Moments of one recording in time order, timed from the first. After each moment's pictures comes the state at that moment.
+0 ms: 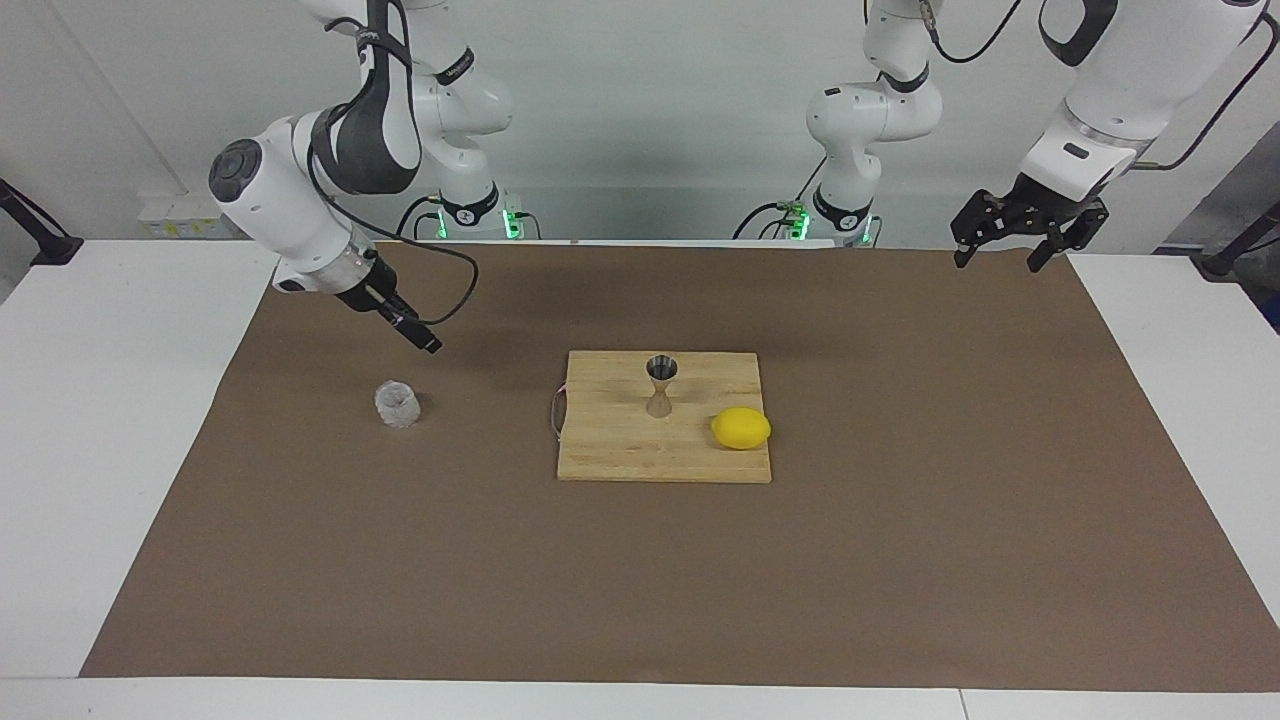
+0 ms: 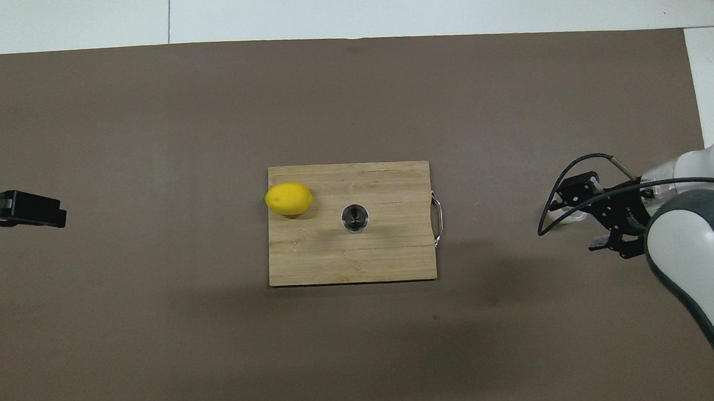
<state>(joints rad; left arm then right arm) 0.04 -0.07 -0.11 -1.63 -0.04 1.53 0.03 0.03 -0.09 -0.06 -2.11 0.26 1.91 0.66</state>
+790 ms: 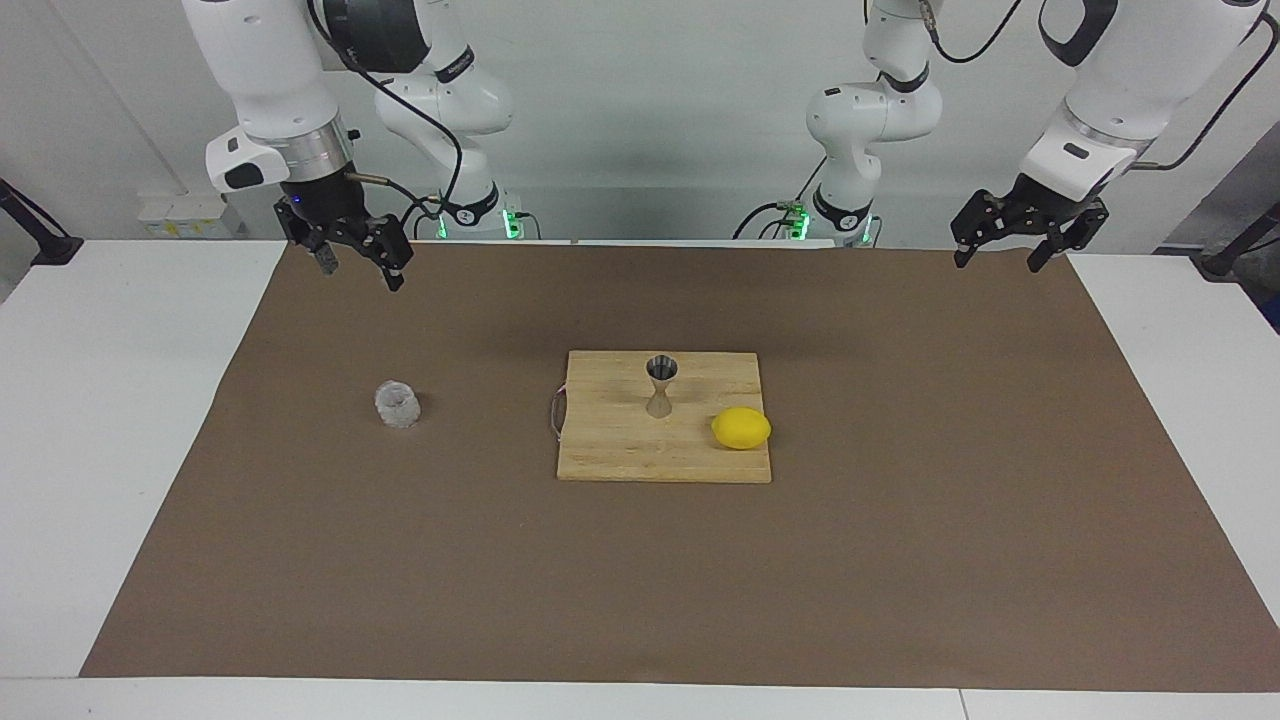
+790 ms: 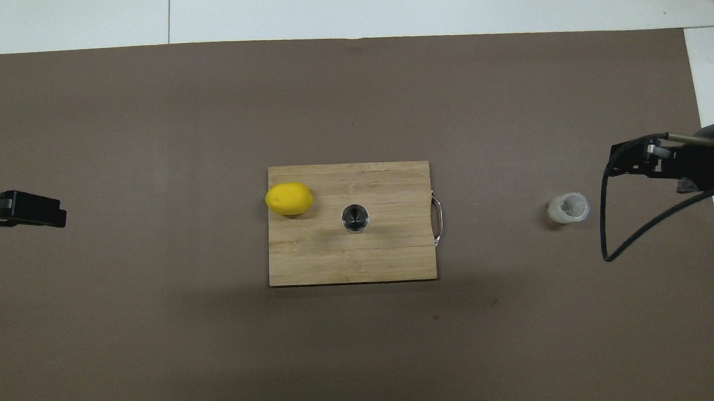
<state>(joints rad) 0.04 -0.07 -0.11 -1.63 -0.04 1.53 0.03 0.03 -0.10 0.02 -1.70 -0.02 1.66 0.36</state>
